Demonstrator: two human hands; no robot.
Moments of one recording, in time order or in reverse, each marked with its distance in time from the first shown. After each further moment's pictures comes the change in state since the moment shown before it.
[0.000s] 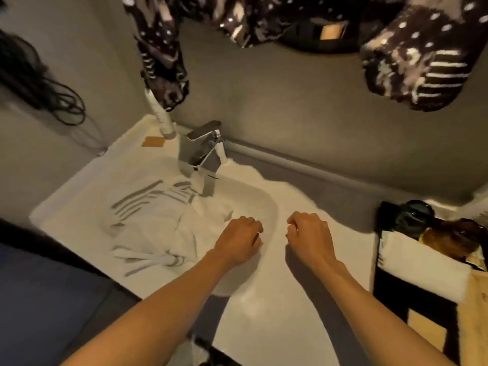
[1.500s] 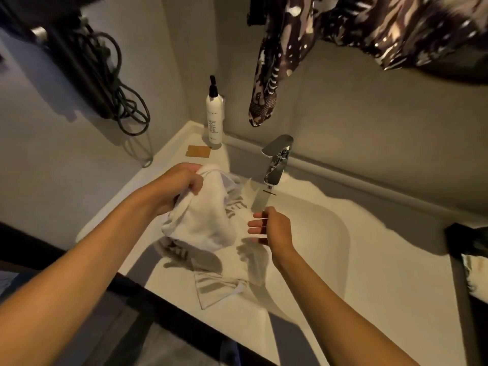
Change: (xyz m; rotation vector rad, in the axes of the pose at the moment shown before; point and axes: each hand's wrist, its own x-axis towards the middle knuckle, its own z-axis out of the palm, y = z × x) left_hand -0.068 -0.286 -0.239 -1.084 -0.101 -0.483; right_hand 0.057 -0.296 0.102 1.176 -0.222 0.705
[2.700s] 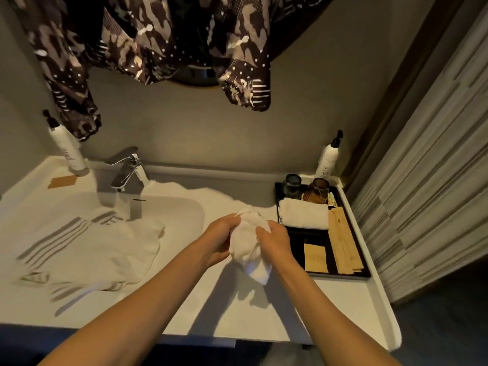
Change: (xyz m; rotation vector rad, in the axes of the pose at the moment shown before) left_hand -0.087 0.027 0.471 -0.470 -0.314 -0.109; right_hand -0.137 0.044 -0.375 -0.179 0.378 -0.278
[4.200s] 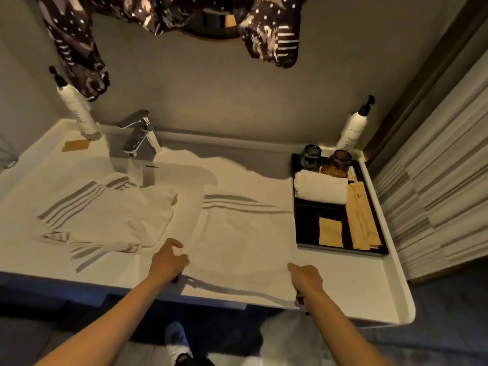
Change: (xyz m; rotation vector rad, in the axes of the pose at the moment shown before) left_hand -0.031 -0.107 -0.173 0.832 0.514 -0.067; right_hand -0.037 0.141 -0.025 -0.202 -0.025 0.613
